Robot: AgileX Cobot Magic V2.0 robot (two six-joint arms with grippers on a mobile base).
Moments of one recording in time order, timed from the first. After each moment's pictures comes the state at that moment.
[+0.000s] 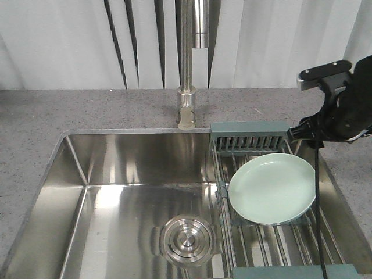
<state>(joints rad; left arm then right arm) 0.06 0.27 -0.39 -0.54 0.68 0.53 0.16 1.57 -1.30 -0.25 0.90 0.09</state>
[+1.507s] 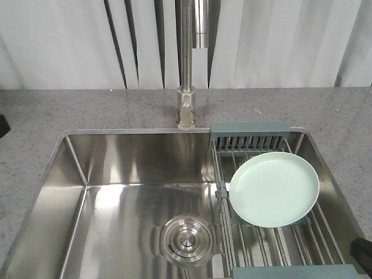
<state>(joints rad) 0.06 0.76 -0.69 -1.11 0.54 0.64 0.16 0.27 -0.34 0.38 0.61 -0.46</state>
